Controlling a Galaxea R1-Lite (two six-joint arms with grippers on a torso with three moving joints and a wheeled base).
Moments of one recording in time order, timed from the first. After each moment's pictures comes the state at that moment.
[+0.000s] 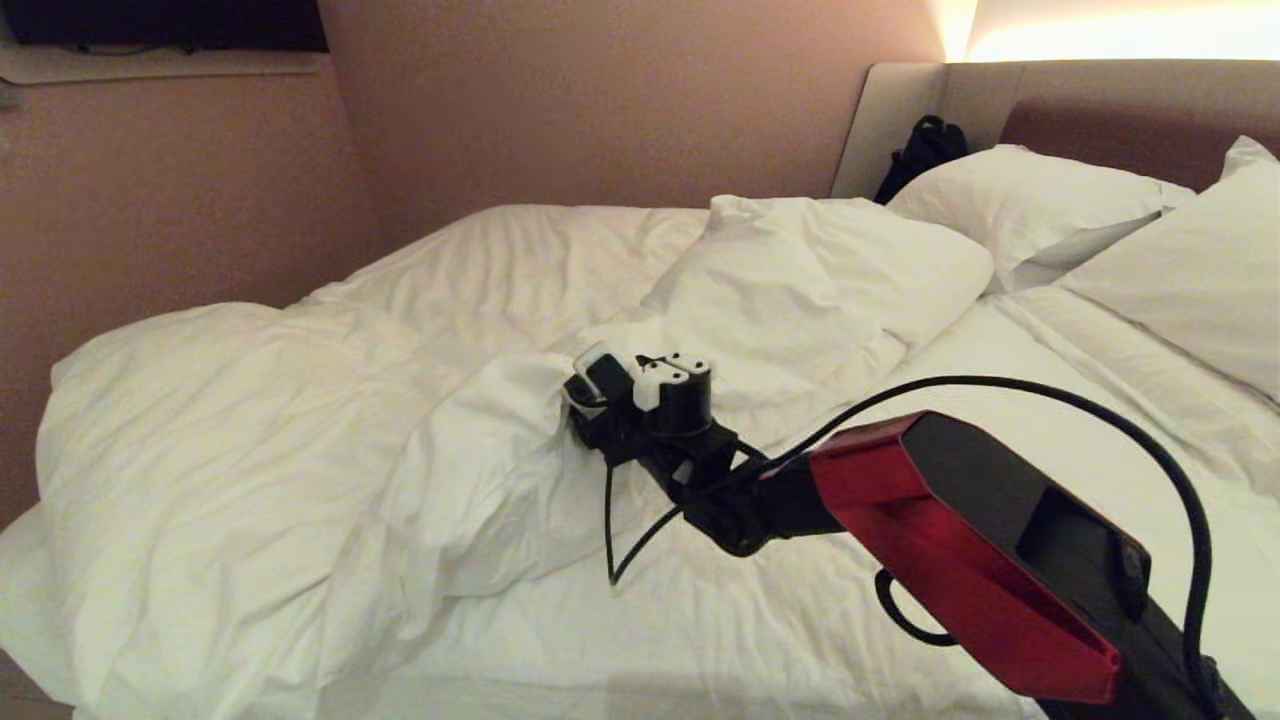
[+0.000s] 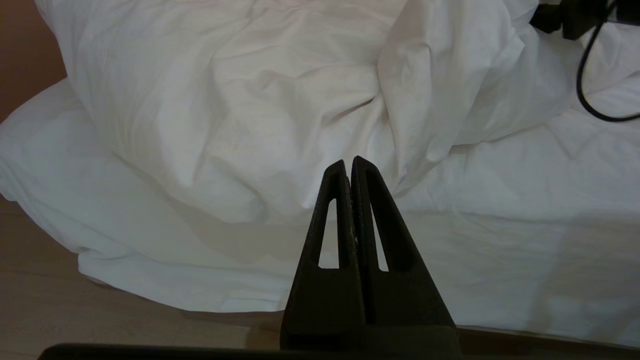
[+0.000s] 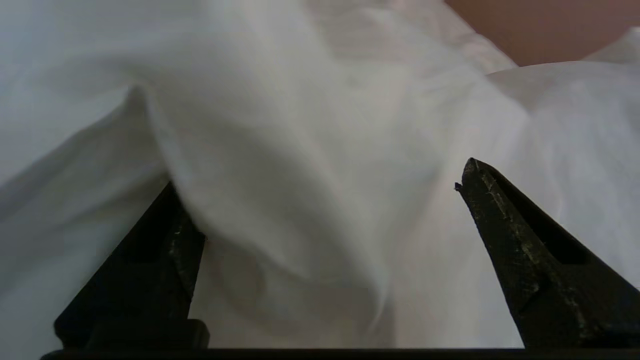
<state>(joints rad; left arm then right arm) 0.00 0.00 0.00 -0.01 0.02 -0.02 0.69 2.57 -1.85 -0.70 -0.27 -0.50</state>
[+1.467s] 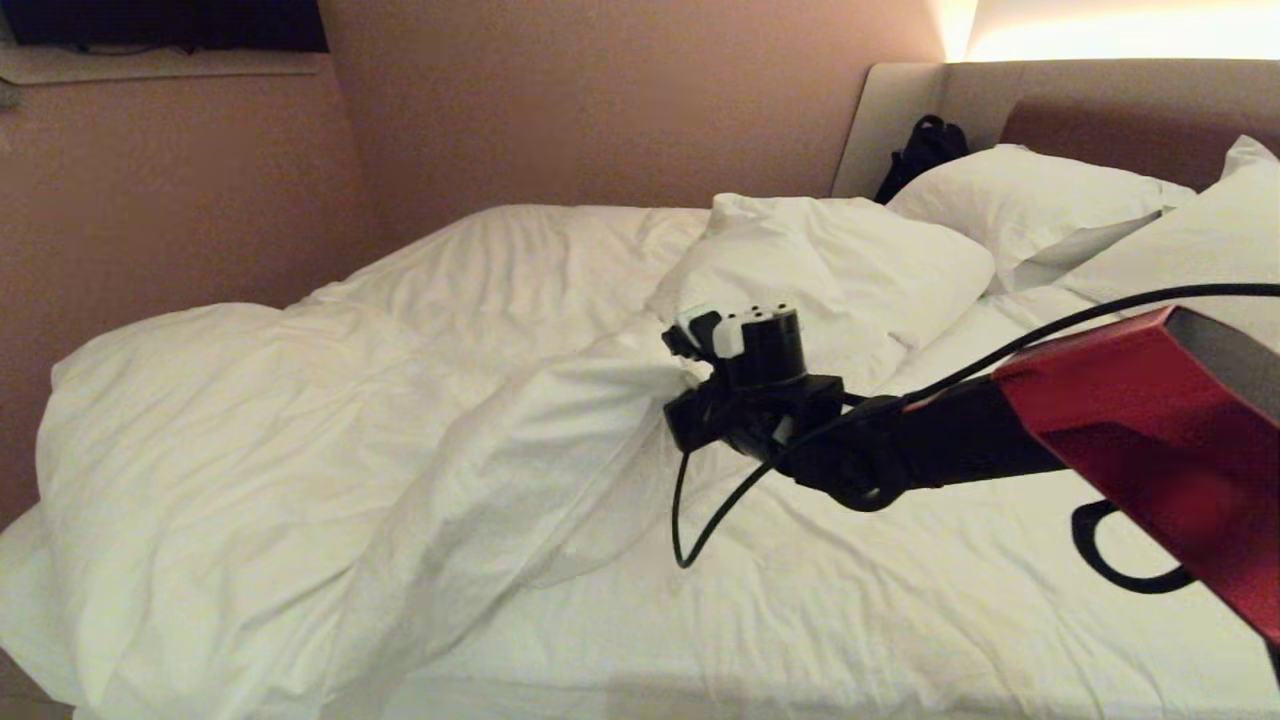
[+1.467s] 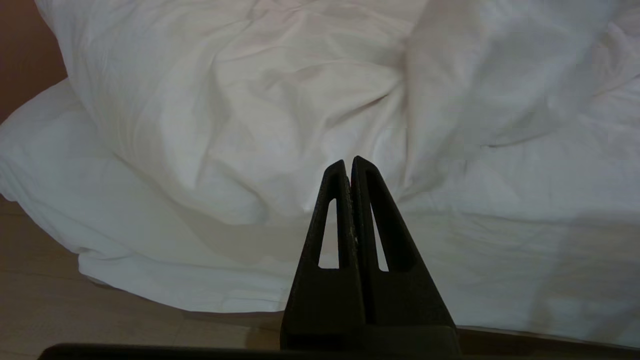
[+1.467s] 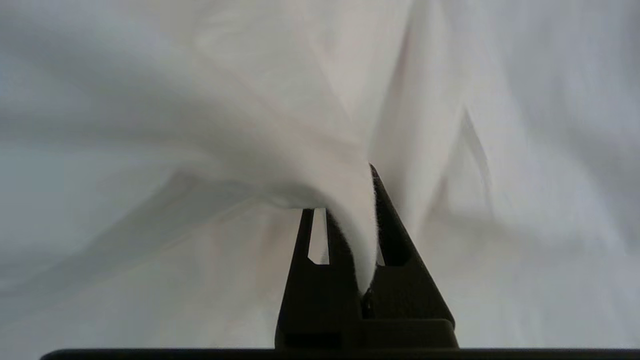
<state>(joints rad) 0.00 0.00 0.00 -0.01 0.02 -0.02 0.62 2.19 -1.47 -0.39 -0.27 -0.13</state>
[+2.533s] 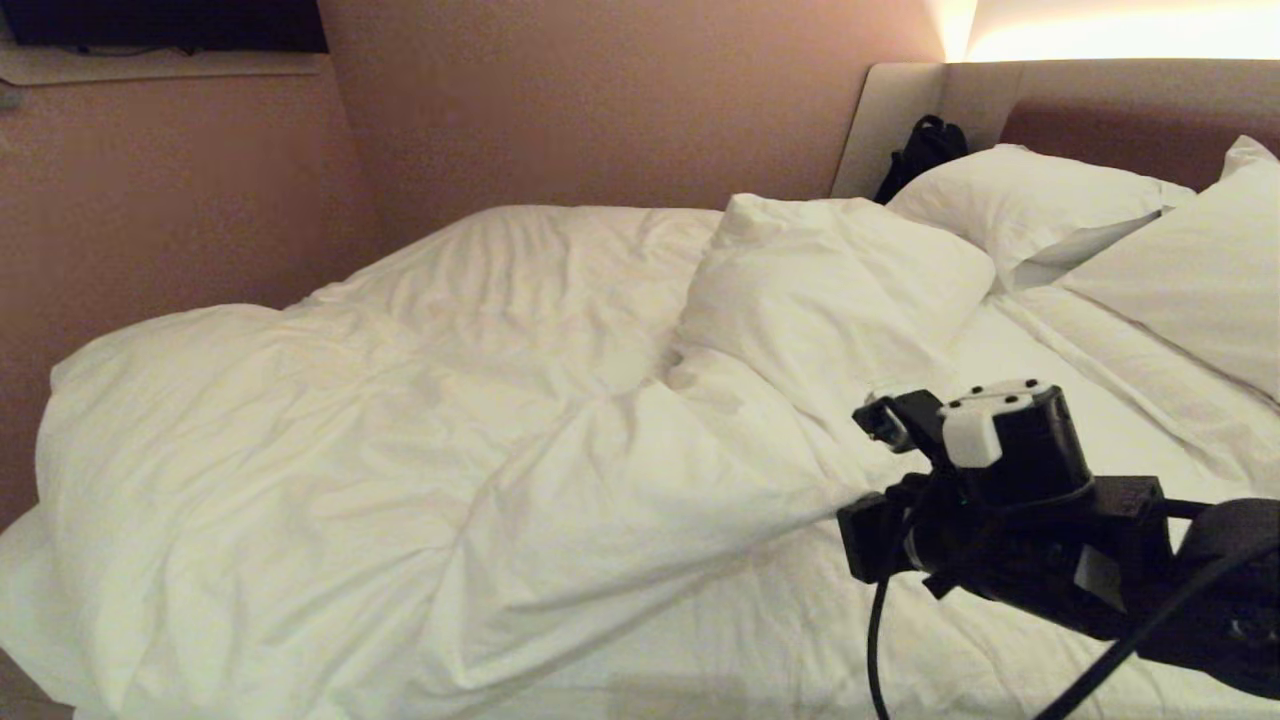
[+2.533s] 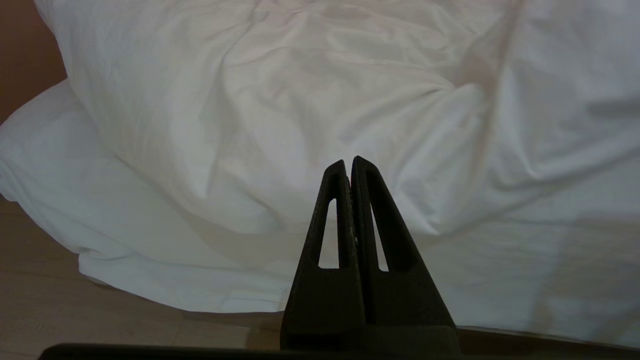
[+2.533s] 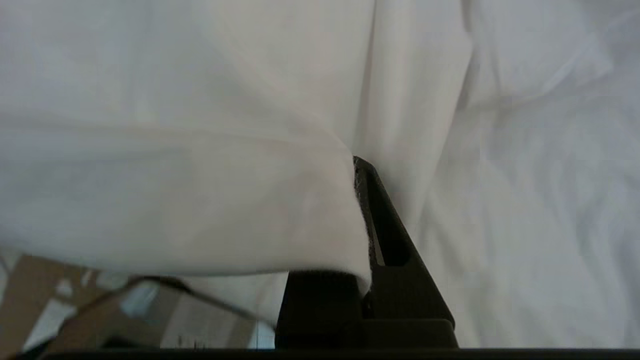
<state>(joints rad) 0.00 0.00 0.00 -0.01 0.02 -0.02 0.60 1.65 -0.73 -0.37 -0.26 0.11</state>
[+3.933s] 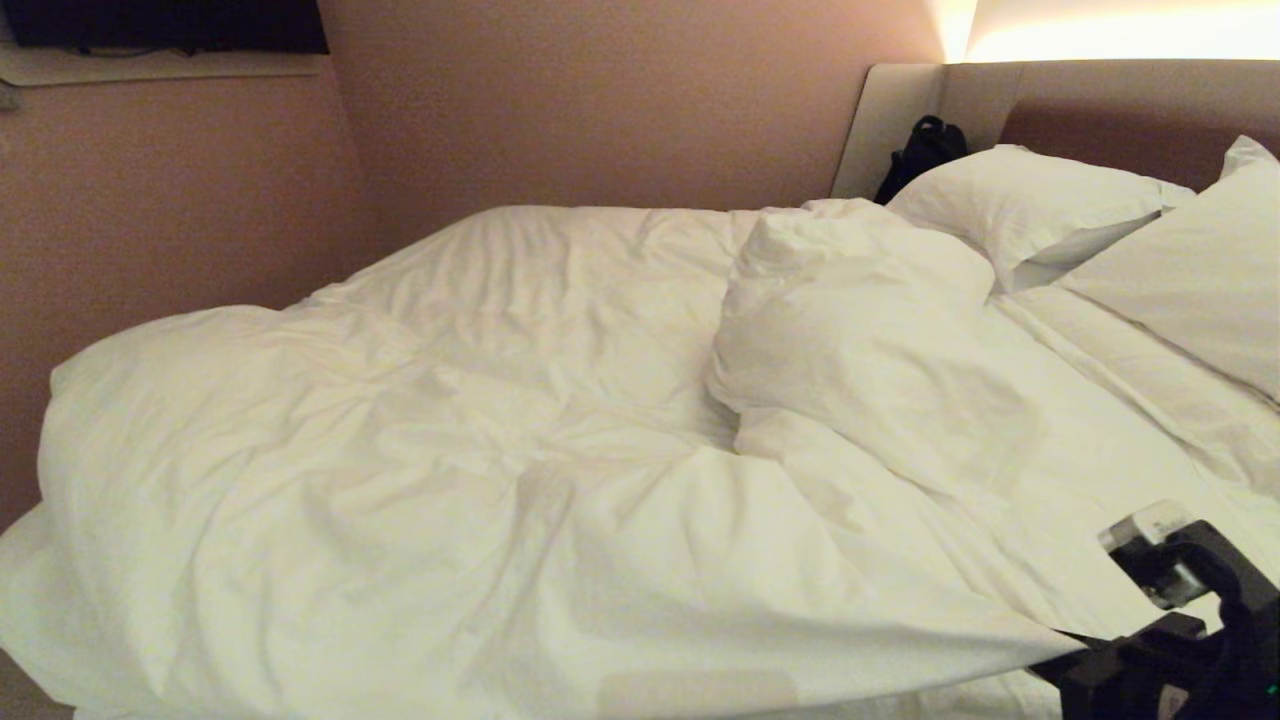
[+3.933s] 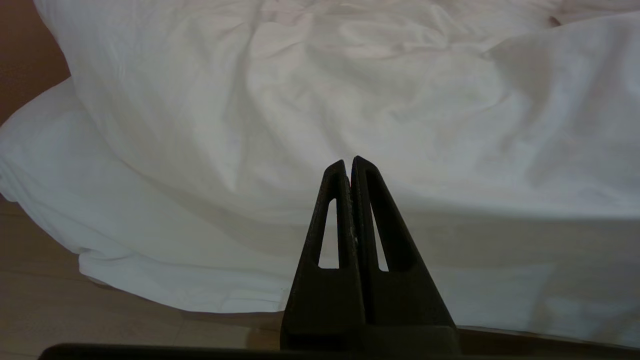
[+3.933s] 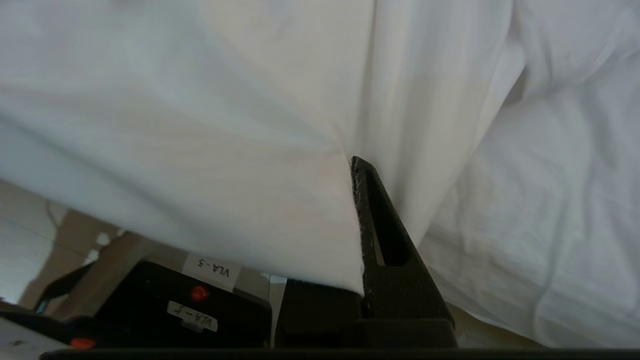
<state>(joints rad) 0.00 0.00 0.00 -0.01 0.02 -0.02 0.65 1.15 -0.33 -0.29 -0.26 0.20</state>
